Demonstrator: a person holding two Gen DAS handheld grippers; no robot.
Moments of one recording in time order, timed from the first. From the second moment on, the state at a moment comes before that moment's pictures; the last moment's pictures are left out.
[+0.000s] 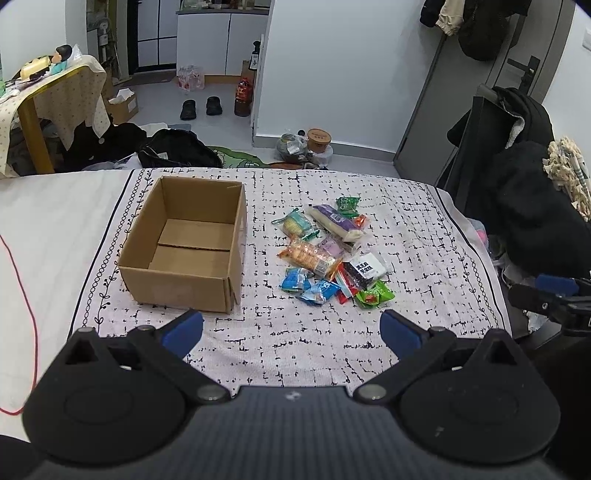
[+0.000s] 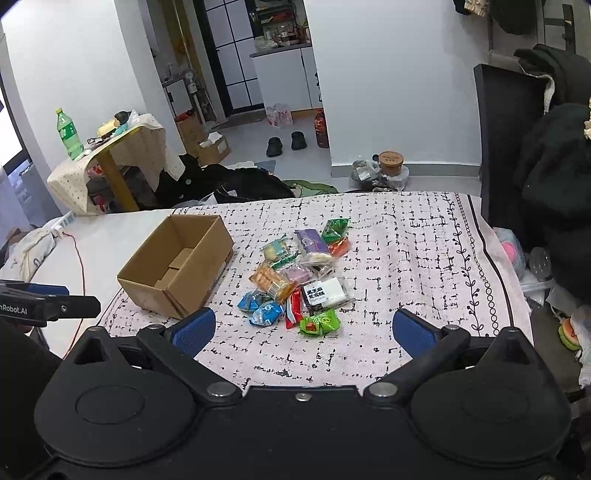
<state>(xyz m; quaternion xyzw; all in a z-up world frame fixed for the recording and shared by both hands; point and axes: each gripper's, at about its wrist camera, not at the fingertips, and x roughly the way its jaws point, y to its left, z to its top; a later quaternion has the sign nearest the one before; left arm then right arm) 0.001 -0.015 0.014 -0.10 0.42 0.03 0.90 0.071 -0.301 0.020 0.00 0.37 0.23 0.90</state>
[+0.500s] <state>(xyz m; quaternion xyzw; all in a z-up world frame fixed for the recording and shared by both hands) 0.002 -0.013 0.015 -0.10 0.42 0.03 0.90 0.070 -0.300 0.022 -0.02 0.37 0.23 0.90</state>
